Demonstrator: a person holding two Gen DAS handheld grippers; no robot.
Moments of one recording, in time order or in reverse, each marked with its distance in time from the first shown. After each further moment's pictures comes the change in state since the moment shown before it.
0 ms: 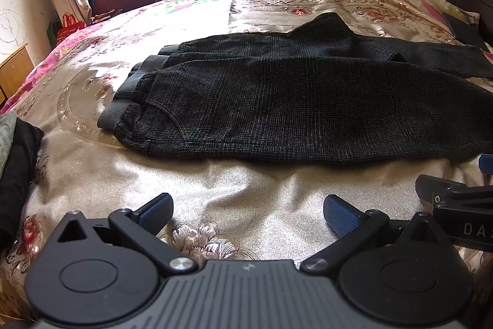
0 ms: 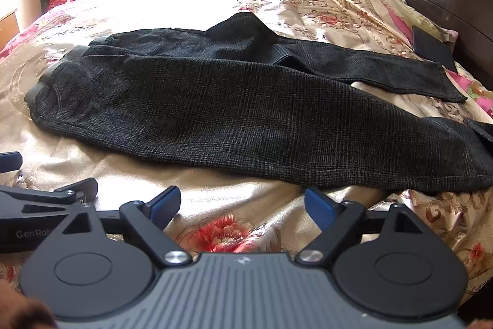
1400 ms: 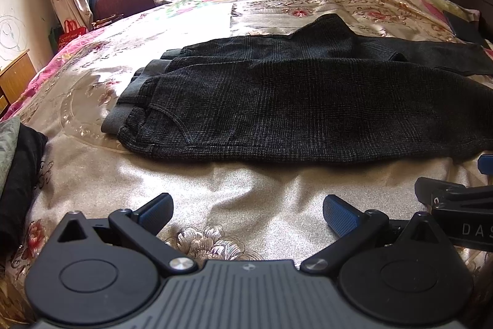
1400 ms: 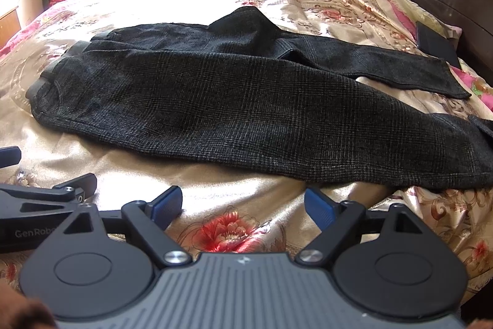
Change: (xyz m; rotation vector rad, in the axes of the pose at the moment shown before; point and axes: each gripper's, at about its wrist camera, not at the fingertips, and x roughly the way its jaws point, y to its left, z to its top) left arm -0.001 0.000 0.001 0.013 -0.011 0.015; right arm 0.004 0.002 -0.001 0.001 0.012 0.017
